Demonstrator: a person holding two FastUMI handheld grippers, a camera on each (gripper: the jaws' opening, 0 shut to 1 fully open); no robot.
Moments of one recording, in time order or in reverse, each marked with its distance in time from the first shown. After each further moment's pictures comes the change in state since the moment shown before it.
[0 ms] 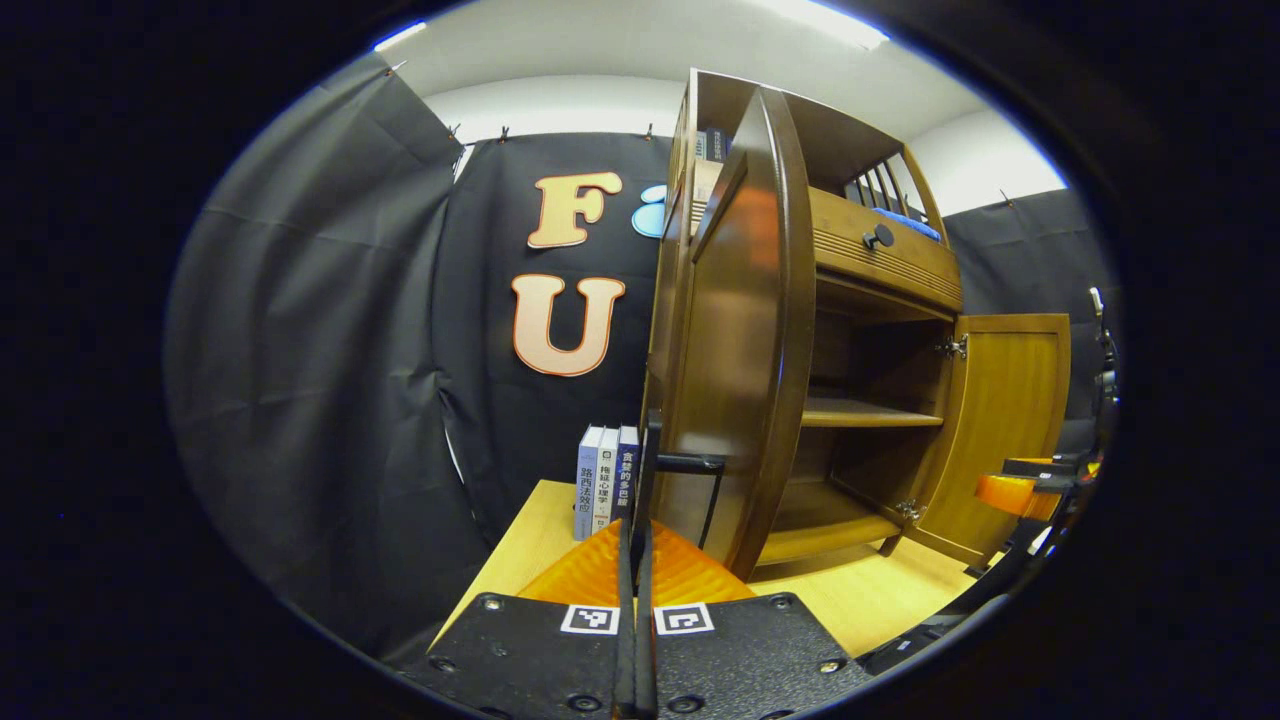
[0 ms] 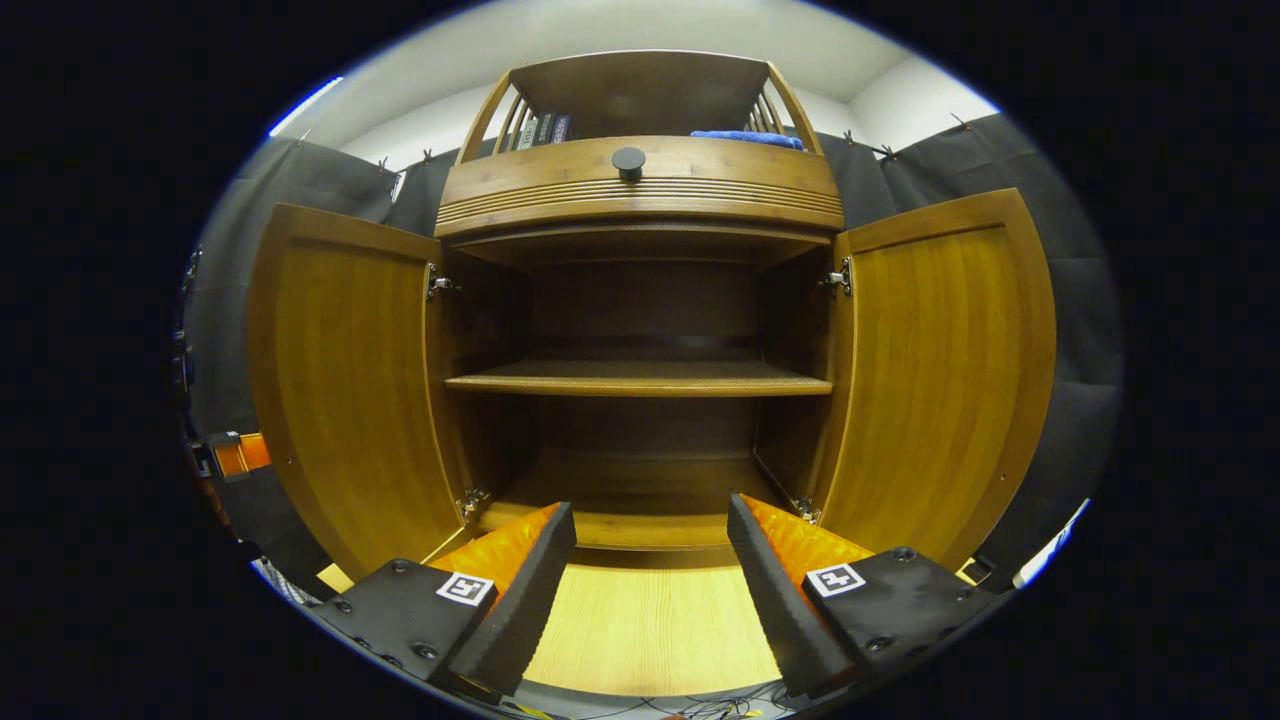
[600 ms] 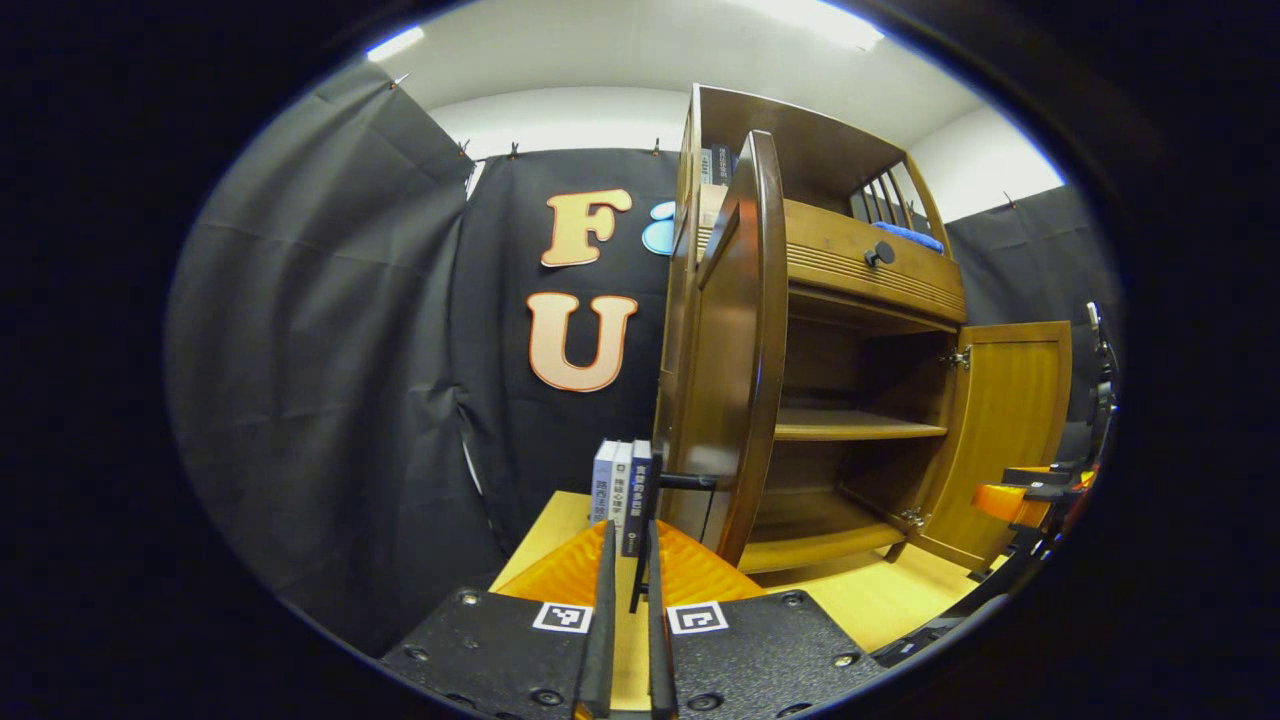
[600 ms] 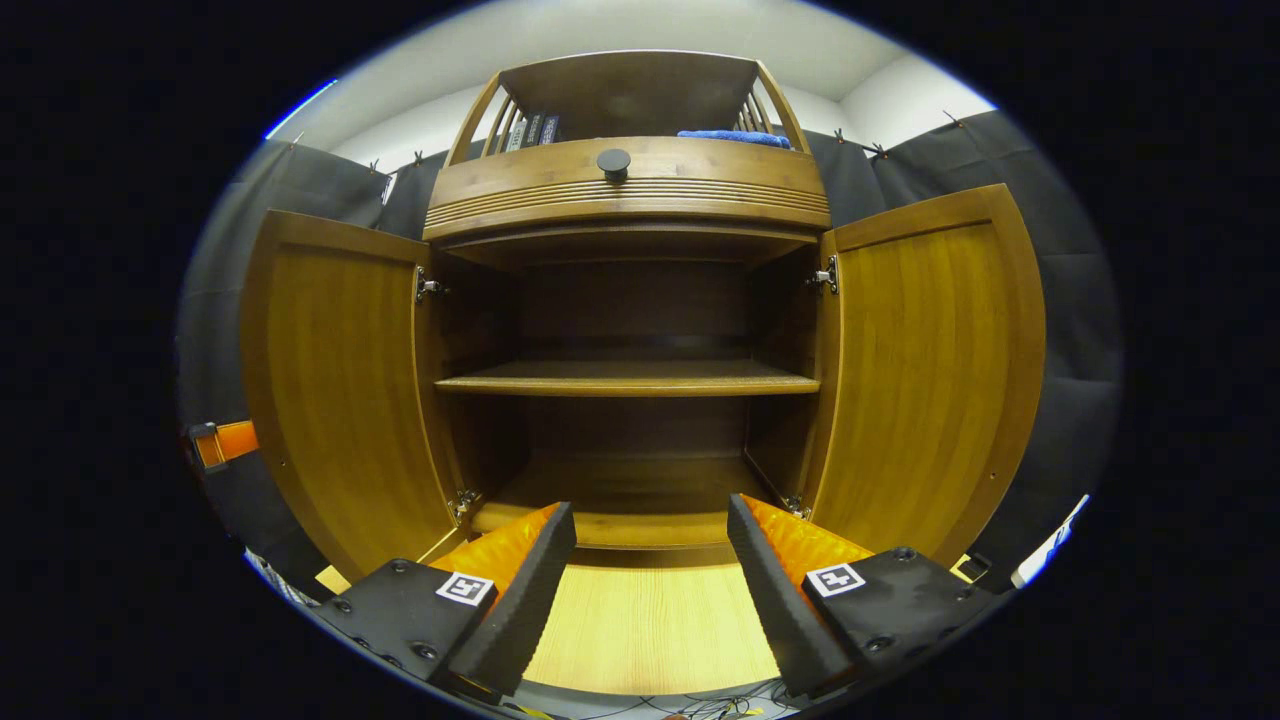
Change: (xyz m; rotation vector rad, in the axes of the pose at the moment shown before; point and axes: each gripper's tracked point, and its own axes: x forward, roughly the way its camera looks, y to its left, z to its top) left arm -0.034 0.010 0.025 0.024 -0.036 0.086; right arm -0.003 -0.003 0.000 0.015 0.002 -0.016
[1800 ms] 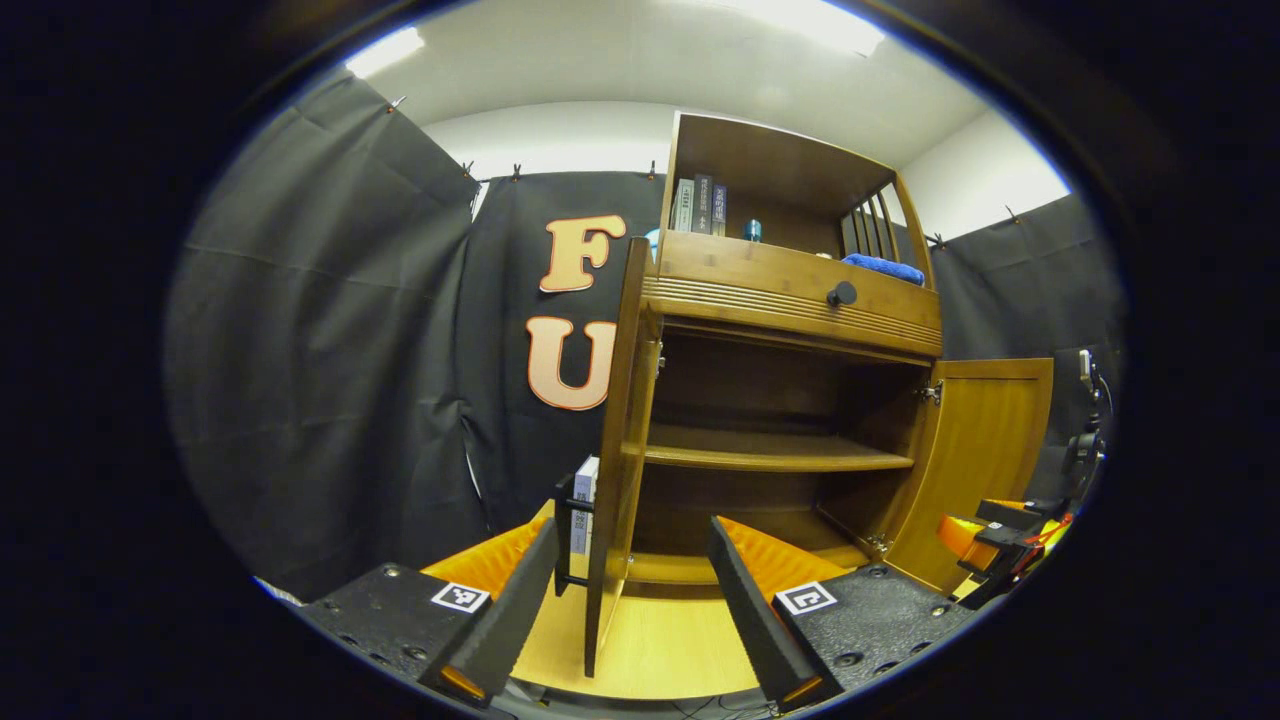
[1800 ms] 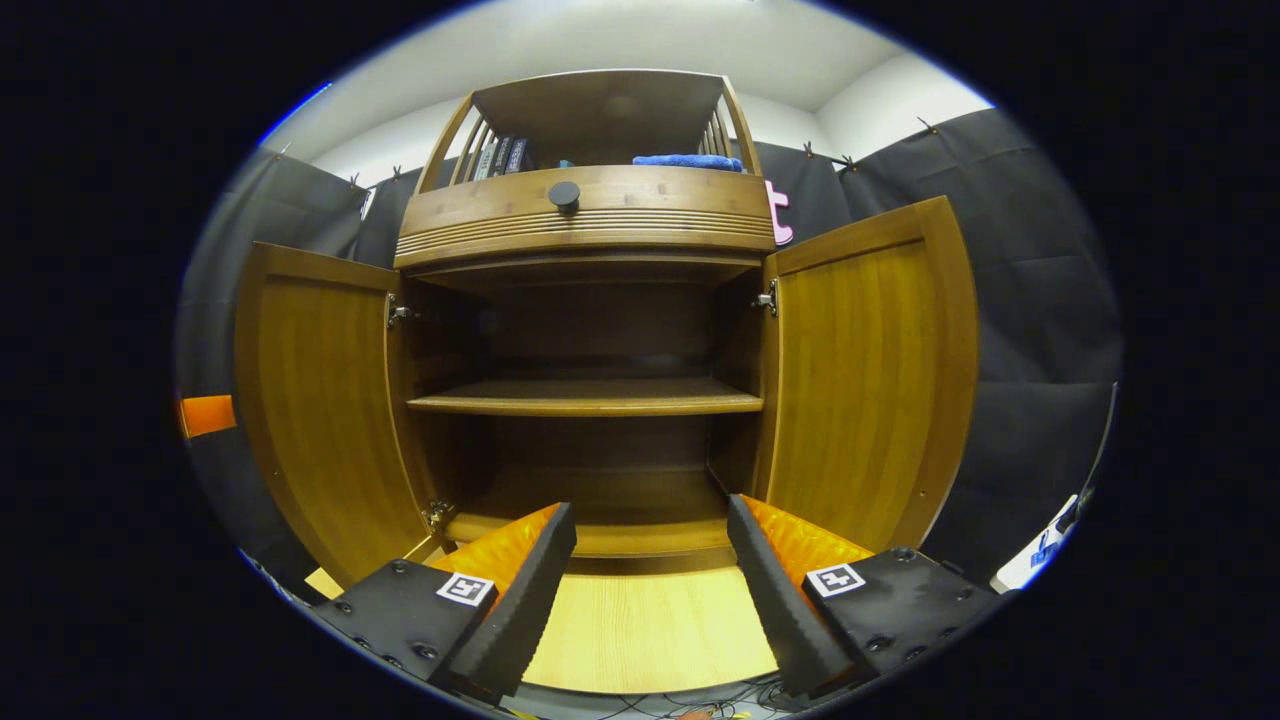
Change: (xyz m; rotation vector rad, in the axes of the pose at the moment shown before) left arm -0.052 -0.076 0.052 -0.047 -0.026 -0.005; right arm -0.035 -0.052 0.018 0.008 -0.053 -0.089
